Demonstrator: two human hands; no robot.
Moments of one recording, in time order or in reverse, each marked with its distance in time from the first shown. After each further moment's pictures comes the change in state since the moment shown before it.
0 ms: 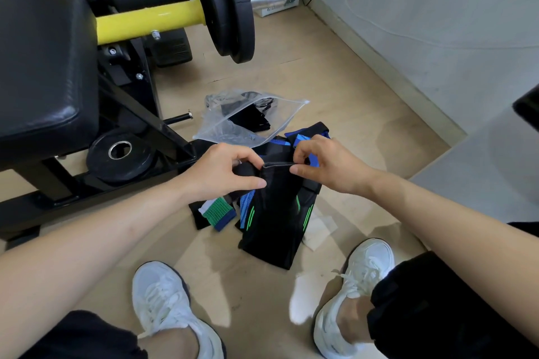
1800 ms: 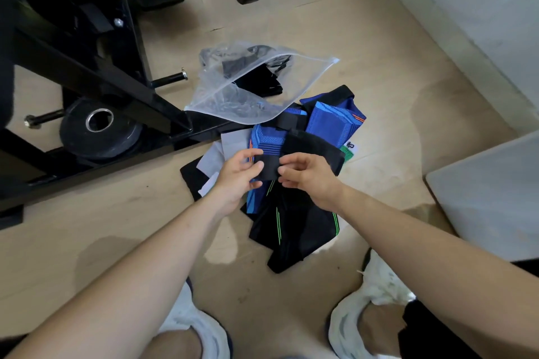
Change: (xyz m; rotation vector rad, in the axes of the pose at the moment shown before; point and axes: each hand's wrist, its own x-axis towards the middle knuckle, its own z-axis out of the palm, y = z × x) left_hand 0.063 -0.147 0.101 -0.845 0.260 -0.481; right_hand 0.053 0.080 0.165 1.072 0.050 0.604
